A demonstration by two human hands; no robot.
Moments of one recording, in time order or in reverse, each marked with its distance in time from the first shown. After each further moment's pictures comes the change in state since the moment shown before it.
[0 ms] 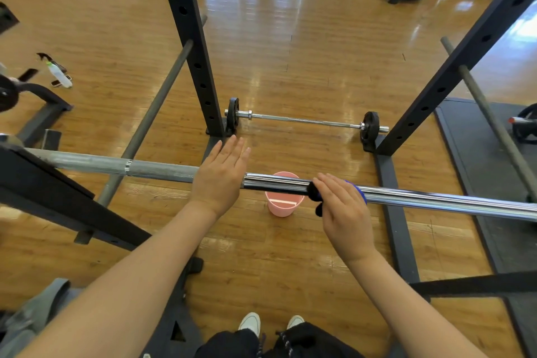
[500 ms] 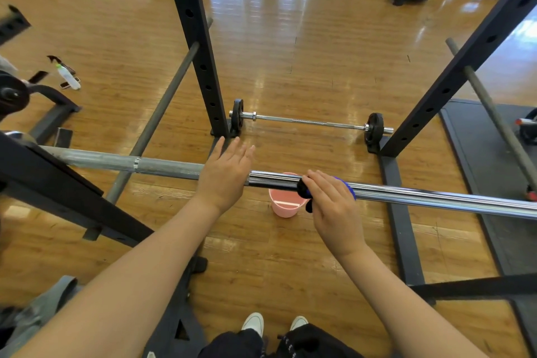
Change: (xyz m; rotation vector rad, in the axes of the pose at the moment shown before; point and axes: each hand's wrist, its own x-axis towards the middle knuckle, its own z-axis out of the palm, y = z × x) left_hand -0.002 -0.003 0.002 0.090 -0.051 -0.001; right_hand 0.005 -0.013 0.014 0.011 -0.015 -0.071
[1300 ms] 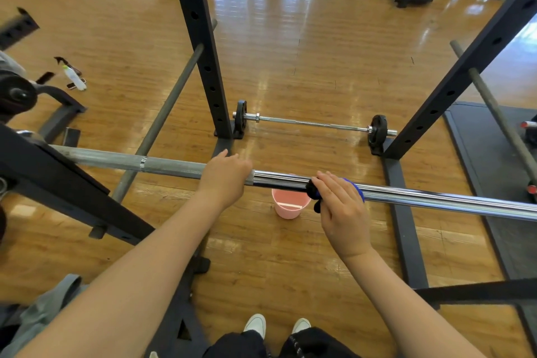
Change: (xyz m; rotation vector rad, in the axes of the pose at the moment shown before) left_hand 0.007 -0.002 -0.012 -0.130 -0.248 -0.075; right_hand -0.003 0.002 -0.003 -0.007 0.057 0.039
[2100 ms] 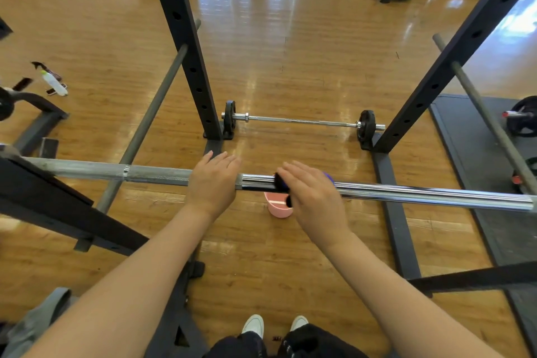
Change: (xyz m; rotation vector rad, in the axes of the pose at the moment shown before) left_hand -0.004 -0.003 0.015 -0.097 0.368 0.056; right_hand 0.039 -0.032 -0.007 0.052 -0.127 -0.045
